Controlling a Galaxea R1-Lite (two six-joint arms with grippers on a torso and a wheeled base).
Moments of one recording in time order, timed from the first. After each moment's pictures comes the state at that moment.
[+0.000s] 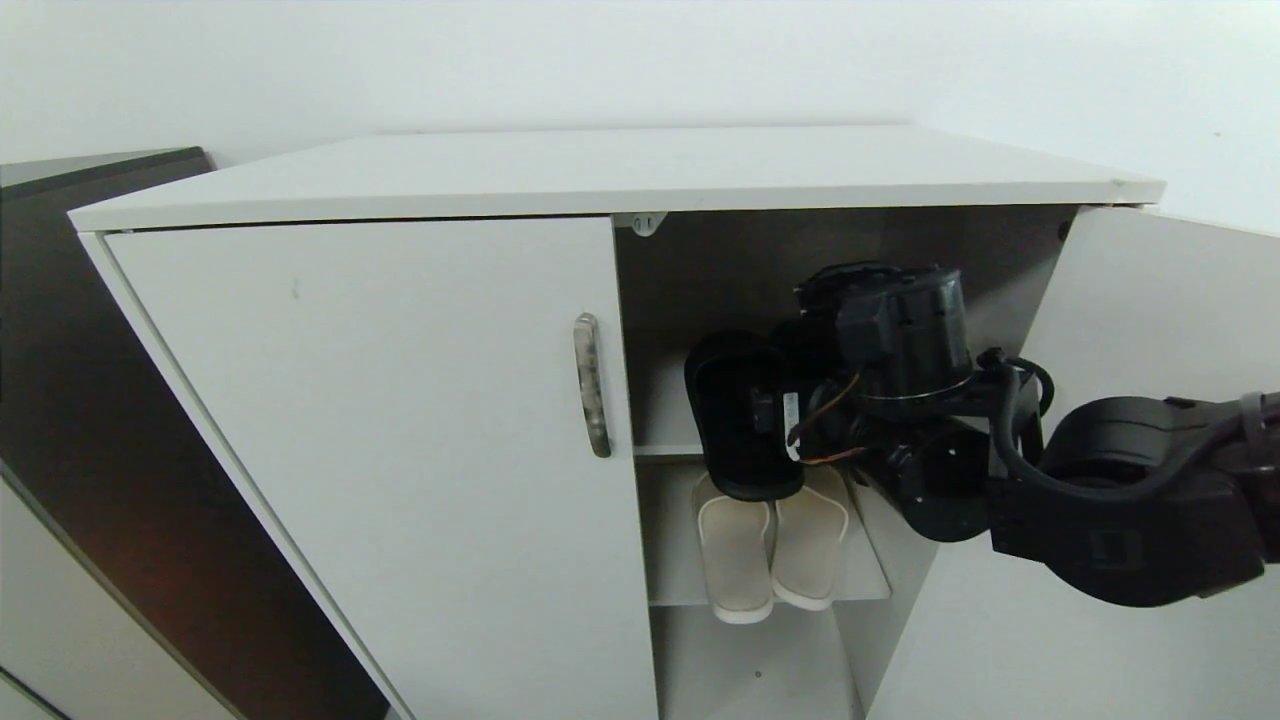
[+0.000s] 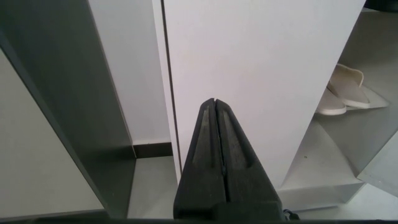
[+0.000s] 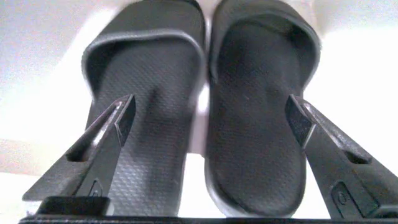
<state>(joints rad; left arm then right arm) 0.00 0.00 0.00 0.00 -0.04 0.01 0.81 1.82 -1.18 -0.32 -0.69 0.17</state>
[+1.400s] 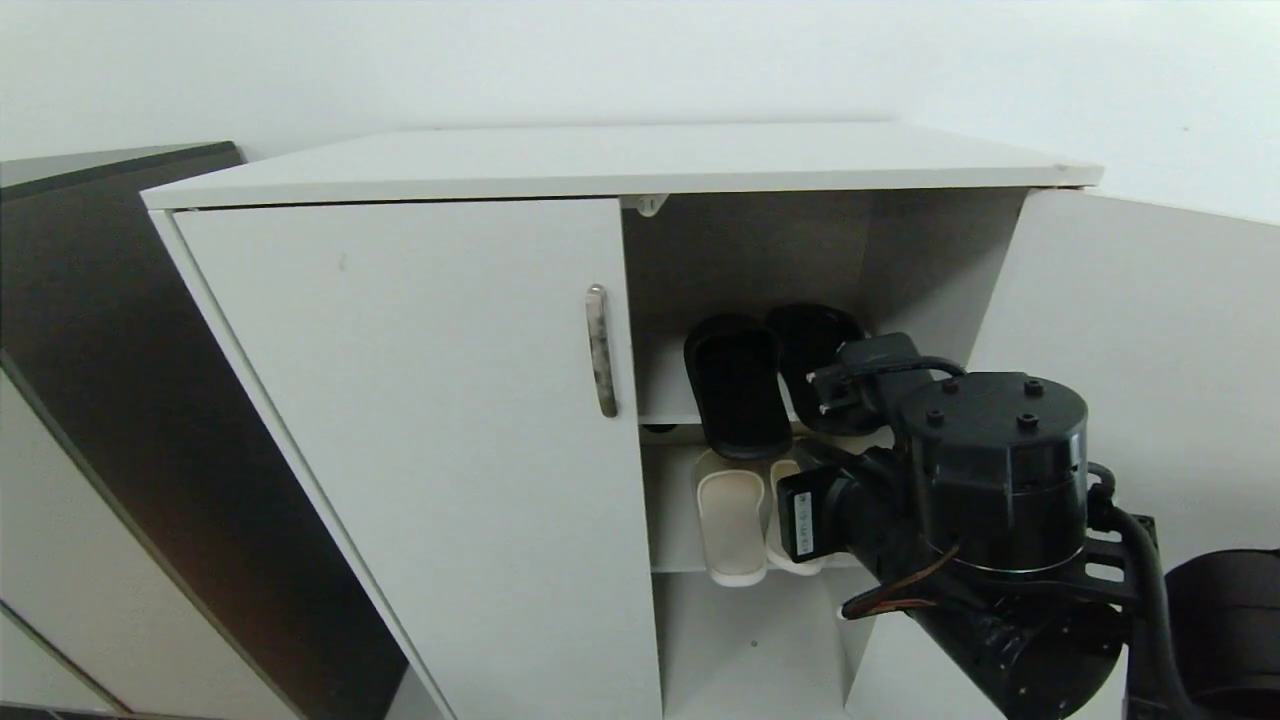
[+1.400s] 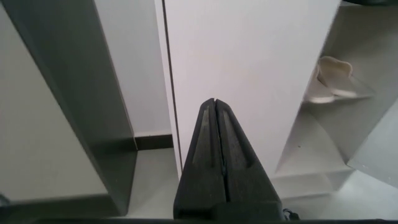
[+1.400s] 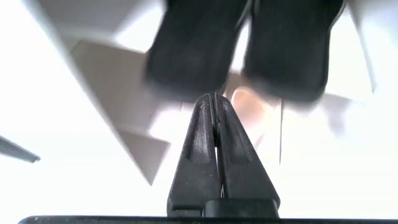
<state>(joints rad) 0.00 0.00 0.00 0.00 -0.04 0.01 0.95 1.69 -0.85 -0.58 -0.69 0.14</state>
